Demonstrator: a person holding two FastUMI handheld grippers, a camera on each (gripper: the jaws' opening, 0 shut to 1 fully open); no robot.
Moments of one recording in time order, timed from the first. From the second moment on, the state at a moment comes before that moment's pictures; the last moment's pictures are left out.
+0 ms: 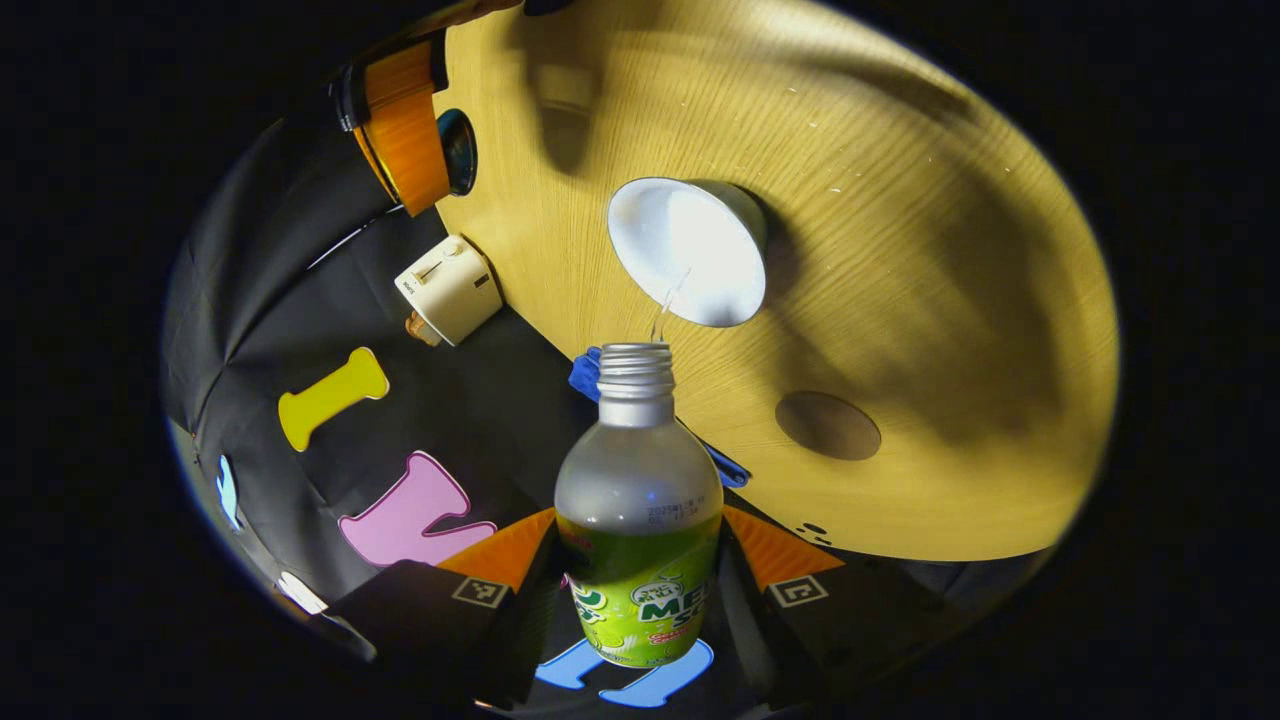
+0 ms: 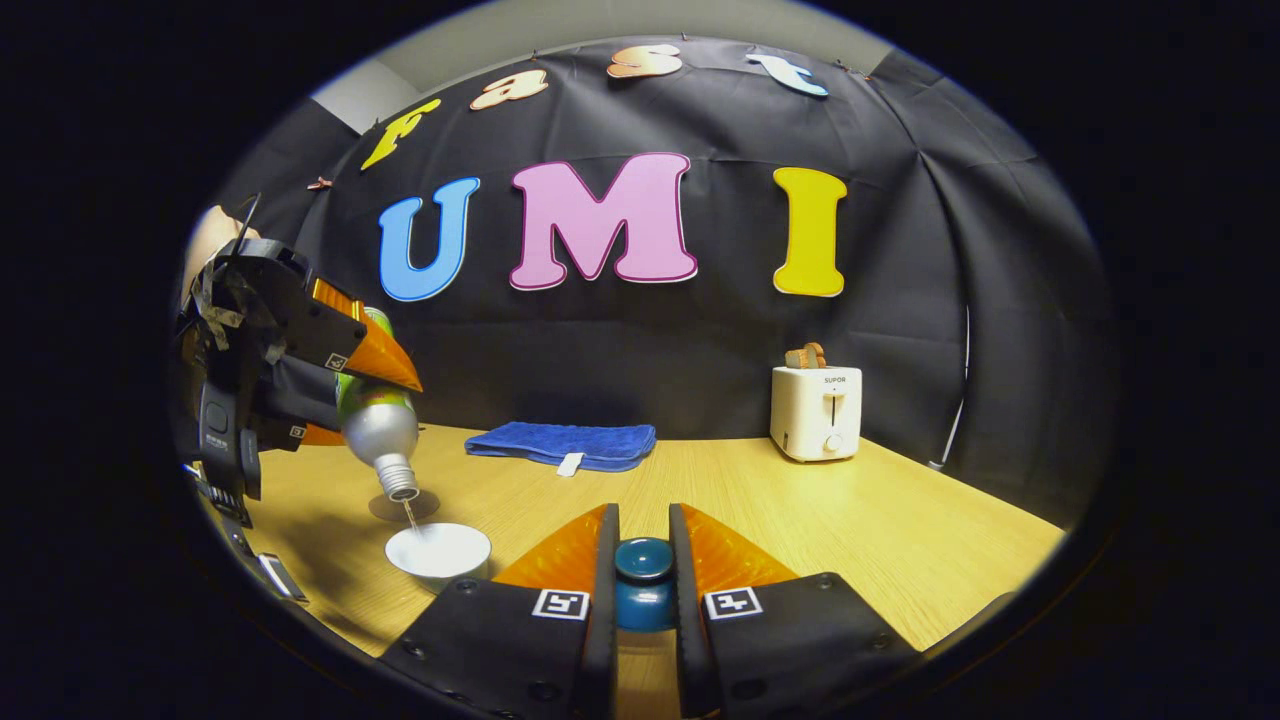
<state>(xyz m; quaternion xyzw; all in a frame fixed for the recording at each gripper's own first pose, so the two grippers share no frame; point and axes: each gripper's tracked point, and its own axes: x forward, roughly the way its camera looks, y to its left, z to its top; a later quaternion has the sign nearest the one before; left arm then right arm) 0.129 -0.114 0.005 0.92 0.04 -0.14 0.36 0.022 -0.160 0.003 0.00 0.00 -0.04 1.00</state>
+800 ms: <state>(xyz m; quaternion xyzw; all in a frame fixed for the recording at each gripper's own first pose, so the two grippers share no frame) 0.123 -0.118 0.001 0.93 0.03 -0.14 0.35 0.022 -0.160 0.003 0.00 0.00 -0.04 1.00</state>
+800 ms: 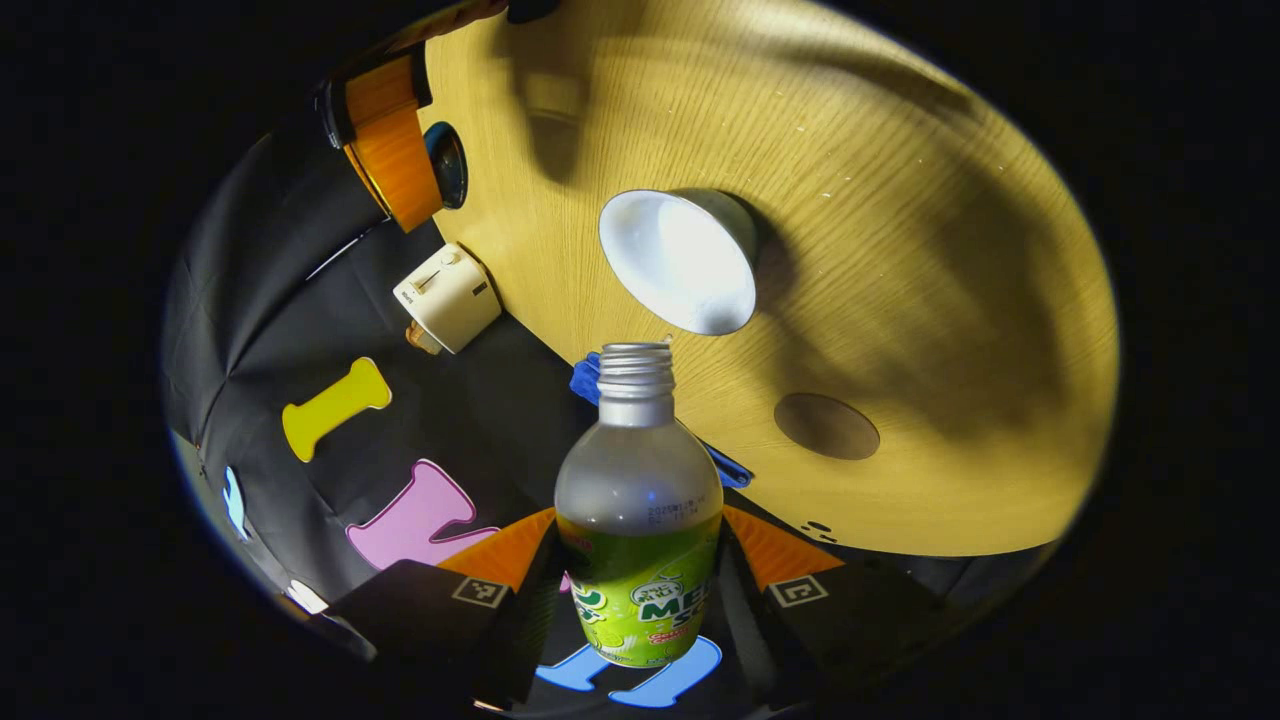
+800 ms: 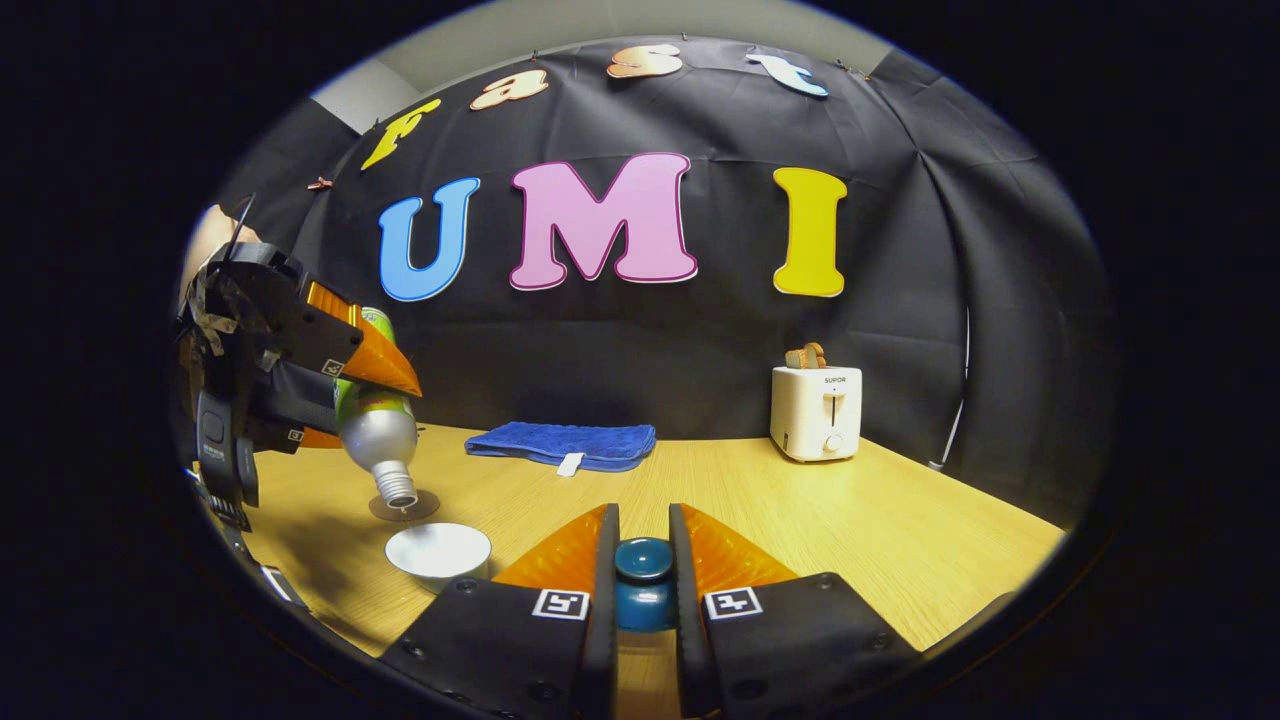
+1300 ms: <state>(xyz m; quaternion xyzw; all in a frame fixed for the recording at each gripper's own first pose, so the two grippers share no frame) 0.122 -0.121 0.005 0.91 -0.01 -0.13 0.40 0.021 -0.160 0.003 0.00 0.00 -0.04 1.00</state>
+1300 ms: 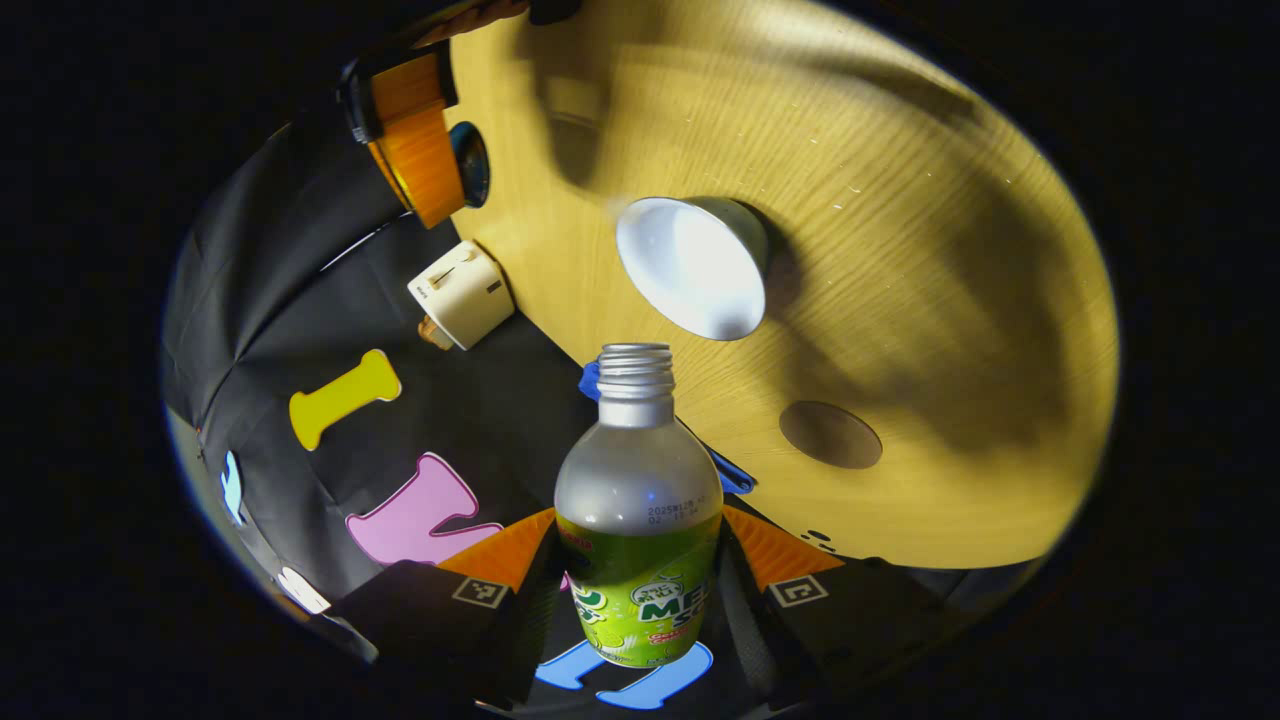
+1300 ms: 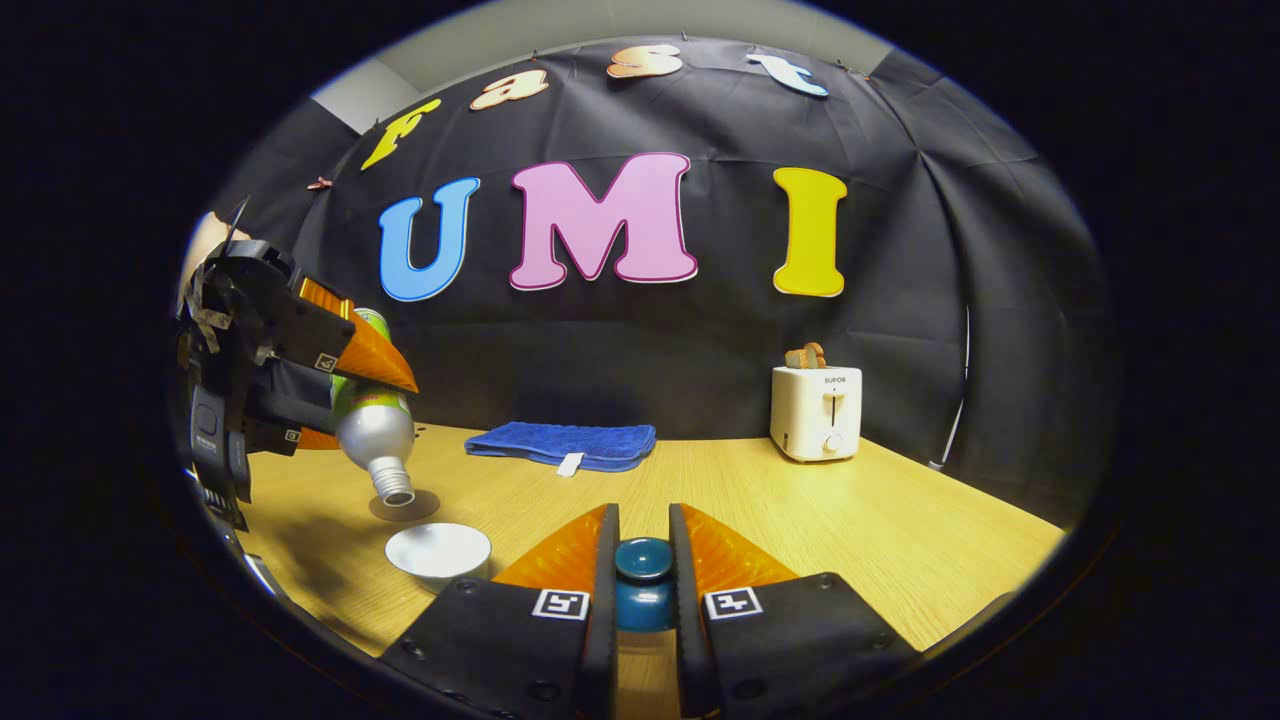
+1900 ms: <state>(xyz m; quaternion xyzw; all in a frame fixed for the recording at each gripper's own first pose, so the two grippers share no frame) 0.083 -0.099 0.048 0.55 -0.13 -0.04 0.83 0.021 -0.160 0.003 0.00 0.00 -0.04 1.00</state>
